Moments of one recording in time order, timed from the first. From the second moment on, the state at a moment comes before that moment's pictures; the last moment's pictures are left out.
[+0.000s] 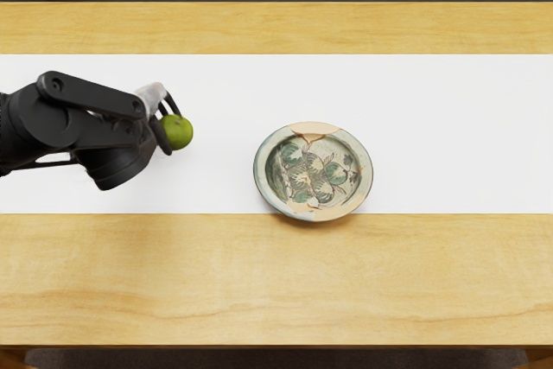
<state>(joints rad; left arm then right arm) -1.72 0.25 0.80 -1.38 0.10 0.61 0.40 -0.15 0.00 -0.19 0.12 -0.06 0.23 -0.39</state>
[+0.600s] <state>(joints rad) -1.83 0.10 0.76 -1.39 0.00 0.61 0.40 -0.15 0.00 -0.19 0.12 -0.06 0.23 -0.39</state>
